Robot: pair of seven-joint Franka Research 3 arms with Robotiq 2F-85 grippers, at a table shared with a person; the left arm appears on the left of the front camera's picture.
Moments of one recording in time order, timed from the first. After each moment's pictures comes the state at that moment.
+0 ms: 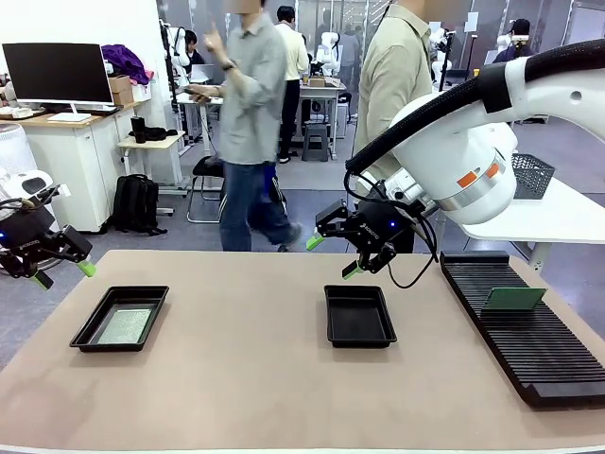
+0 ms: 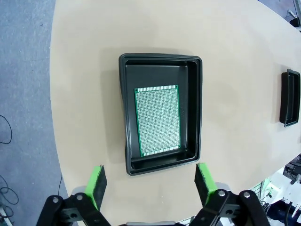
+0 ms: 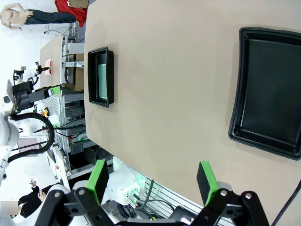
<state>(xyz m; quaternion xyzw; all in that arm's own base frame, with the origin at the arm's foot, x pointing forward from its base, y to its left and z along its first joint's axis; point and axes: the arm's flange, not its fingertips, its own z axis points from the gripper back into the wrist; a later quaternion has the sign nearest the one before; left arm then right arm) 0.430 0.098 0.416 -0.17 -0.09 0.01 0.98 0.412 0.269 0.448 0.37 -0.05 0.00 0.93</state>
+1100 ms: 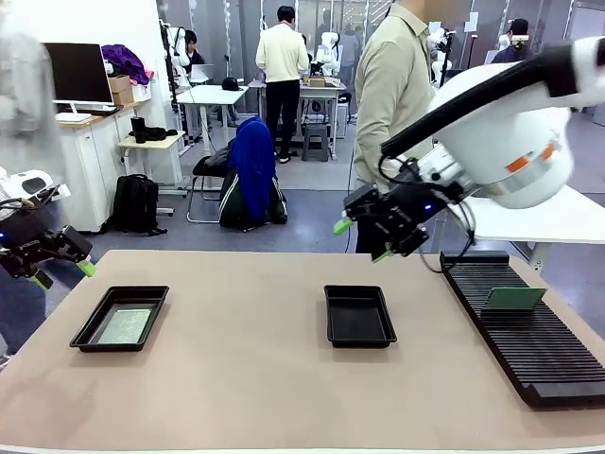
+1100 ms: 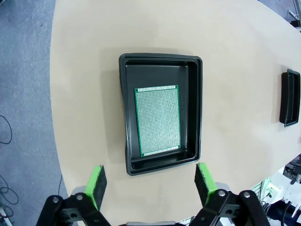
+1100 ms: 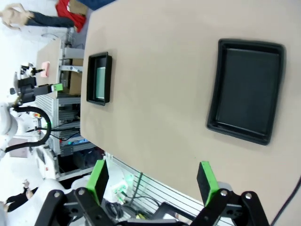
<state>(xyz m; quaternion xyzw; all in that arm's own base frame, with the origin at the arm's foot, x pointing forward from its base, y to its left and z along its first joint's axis) 0.430 0.098 0.416 -0.17 -0.09 0.01 0.98 0.386 0.213 0.500 0.34 -0.09 0.02 0.94</state>
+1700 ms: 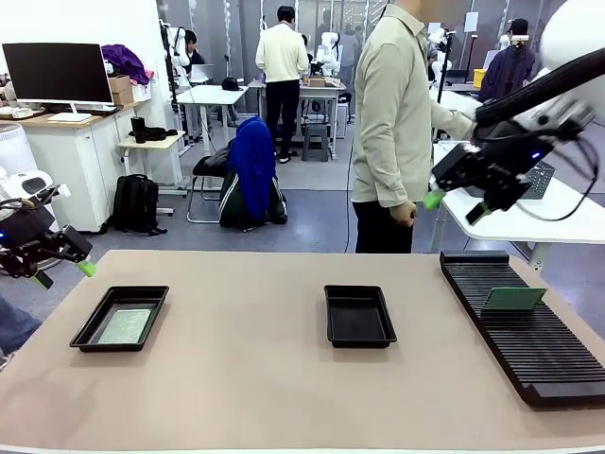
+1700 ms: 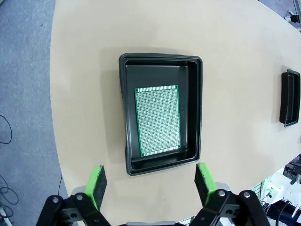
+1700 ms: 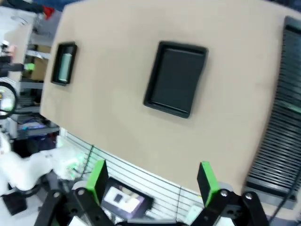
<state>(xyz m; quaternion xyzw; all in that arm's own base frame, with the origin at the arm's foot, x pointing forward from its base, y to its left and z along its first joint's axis) 0.430 0.098 0.416 -0.17 -0.09 0.01 0.98 0.367 0.108 0.590 0.22 -0.12 0.10 0.96</state>
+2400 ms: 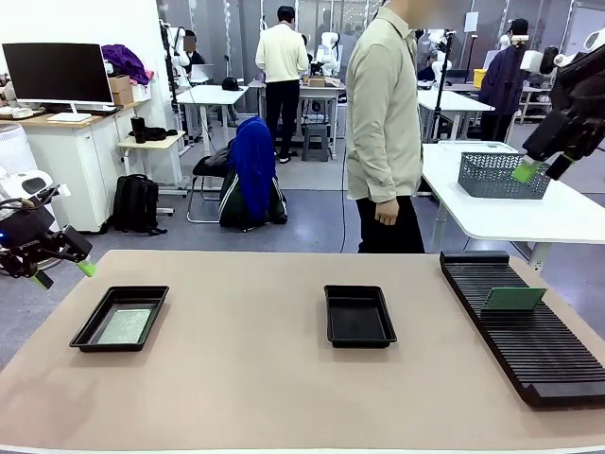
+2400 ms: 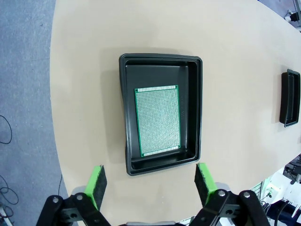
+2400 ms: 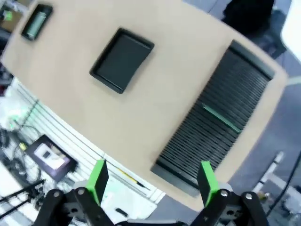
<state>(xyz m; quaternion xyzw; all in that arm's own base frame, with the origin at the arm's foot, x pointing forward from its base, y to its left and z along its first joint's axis) 0.430 0.098 0.416 -0.17 -0.09 0.01 0.98 0.372 0.016 0.659 0.09 -0.14 0.28 0.95</state>
